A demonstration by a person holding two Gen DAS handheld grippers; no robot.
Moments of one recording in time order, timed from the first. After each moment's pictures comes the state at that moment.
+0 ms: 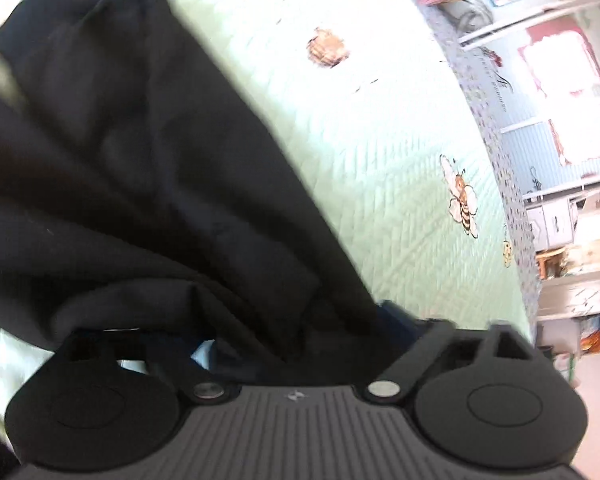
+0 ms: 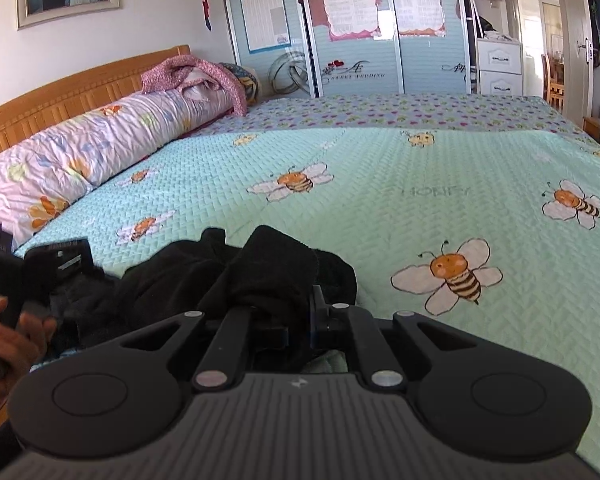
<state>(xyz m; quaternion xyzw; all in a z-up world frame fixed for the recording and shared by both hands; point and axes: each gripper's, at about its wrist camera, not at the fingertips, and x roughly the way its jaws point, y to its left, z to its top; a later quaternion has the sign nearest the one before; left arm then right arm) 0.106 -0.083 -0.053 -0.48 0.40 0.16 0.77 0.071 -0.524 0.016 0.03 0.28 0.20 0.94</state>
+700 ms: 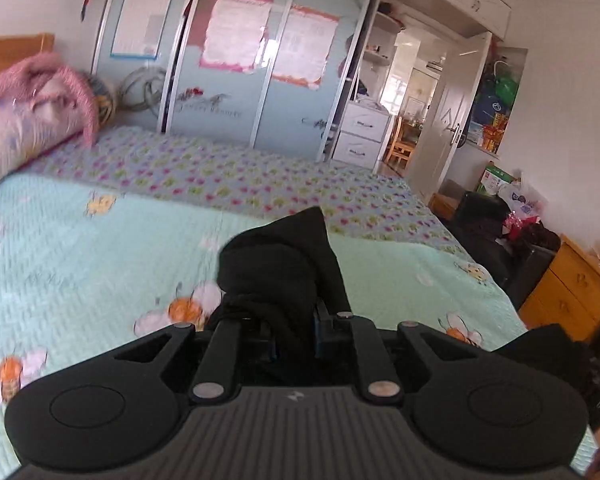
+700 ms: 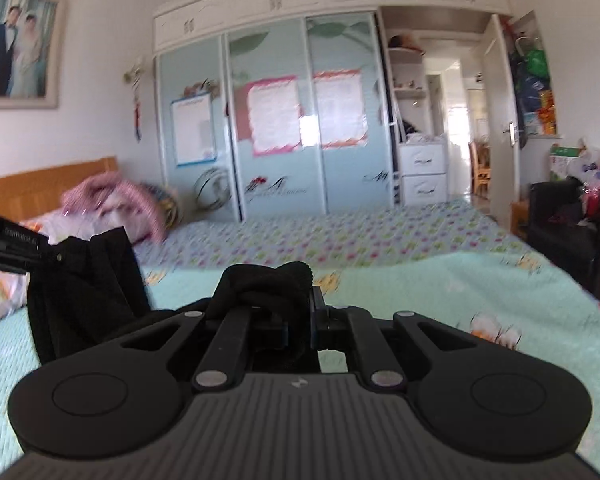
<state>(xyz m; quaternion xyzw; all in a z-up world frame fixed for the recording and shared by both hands) 0.276 -0.298 0.133 -0.09 0.25 -0.10 0.96 0.160 -0.623 0.121 0.05 0.11 0.07 0.99</state>
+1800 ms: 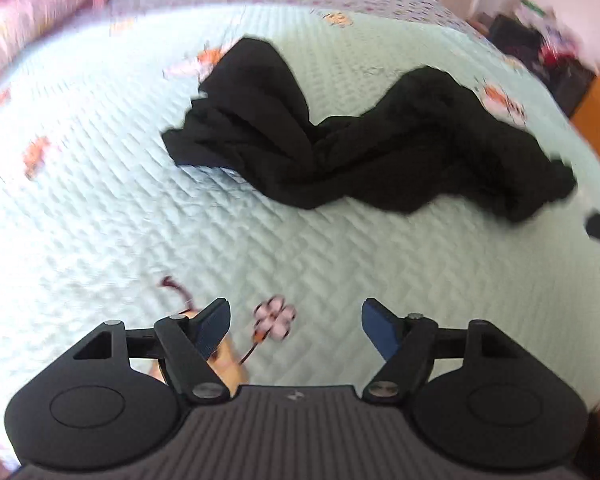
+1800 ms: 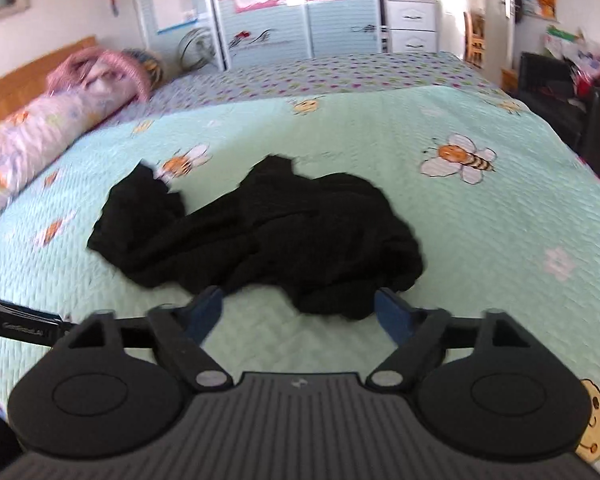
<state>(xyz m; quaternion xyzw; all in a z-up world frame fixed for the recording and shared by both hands) 0.095 -0.324 -0.019 0.03 0.47 -0.07 0.88 0.077 -0.595 0.042 0.03 0.35 0.07 0.93</state>
